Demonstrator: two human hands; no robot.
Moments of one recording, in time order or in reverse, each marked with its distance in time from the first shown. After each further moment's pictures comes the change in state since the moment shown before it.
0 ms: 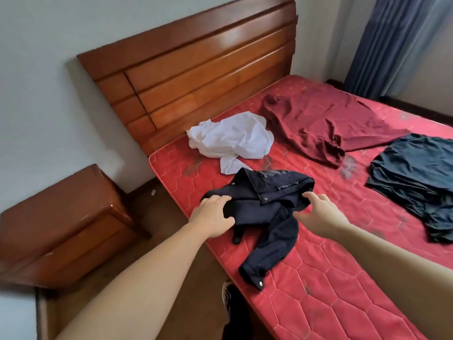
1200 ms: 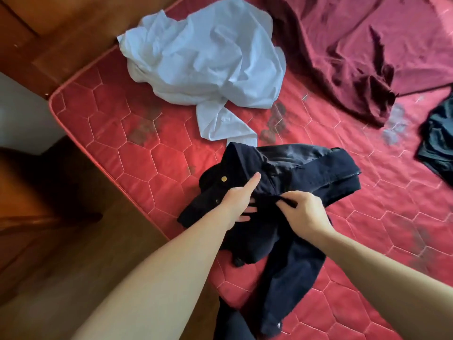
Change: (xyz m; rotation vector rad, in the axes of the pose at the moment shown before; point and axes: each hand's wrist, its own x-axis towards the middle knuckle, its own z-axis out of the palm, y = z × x) left_hand 0.345 -0.077 0.144 -1.122 -0.623 -0.529; right_hand 0.287 -0.061 0.181 0.213 0.049 0.112
